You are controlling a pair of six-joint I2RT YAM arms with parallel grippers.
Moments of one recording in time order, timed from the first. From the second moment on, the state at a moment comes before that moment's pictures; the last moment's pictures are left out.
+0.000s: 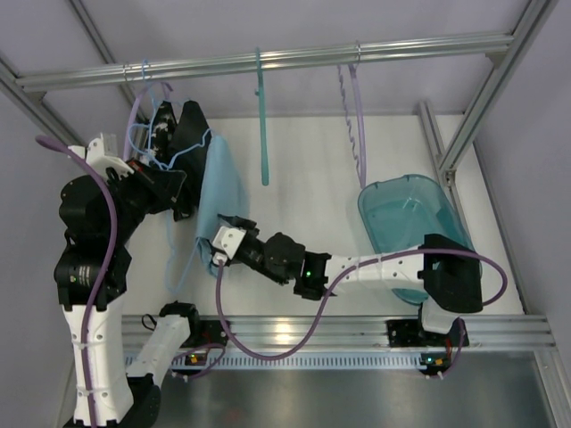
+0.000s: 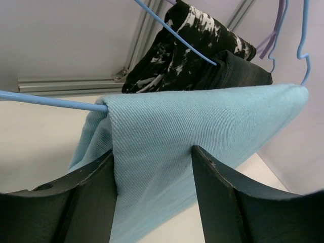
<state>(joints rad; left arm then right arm) -0.01 0.77 1.43 -0.82 0.24 -0.58 1.39 1.70 1.14 0.66 0.35 -0.47</state>
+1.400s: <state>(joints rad) -0.01 0.69 1.22 -0.72 0.21 -0.55 1.30 1.32 1.20 0.22 0.09 -0.39</state>
